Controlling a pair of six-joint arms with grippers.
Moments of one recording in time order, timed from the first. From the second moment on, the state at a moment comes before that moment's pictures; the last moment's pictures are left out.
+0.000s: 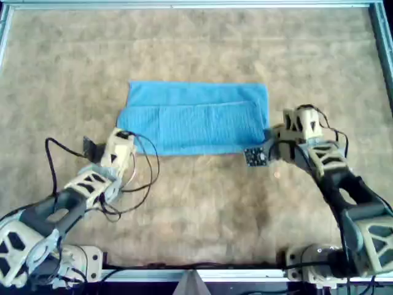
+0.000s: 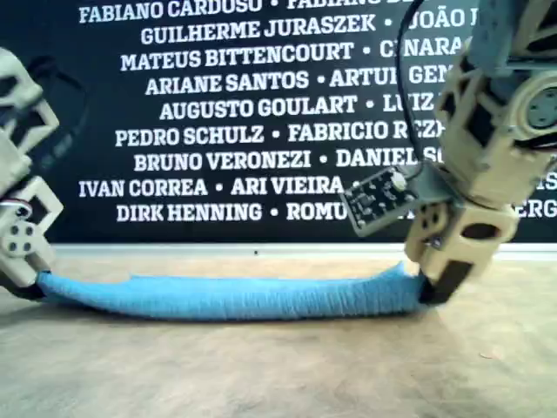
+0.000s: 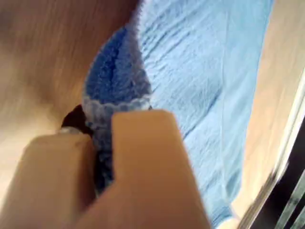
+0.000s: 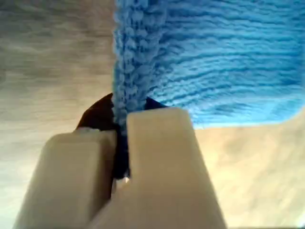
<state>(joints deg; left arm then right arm) -30.7 97.0 132.5 1.3 -17.2 -6.1 12.8 87.6 113.0 32.6 -8.3 -2.0</state>
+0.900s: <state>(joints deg) -31.6 105.4 142.8 1.3 -17.4 -5.9 12.6 105.1 124.8 32.6 -8.4 -2.5</state>
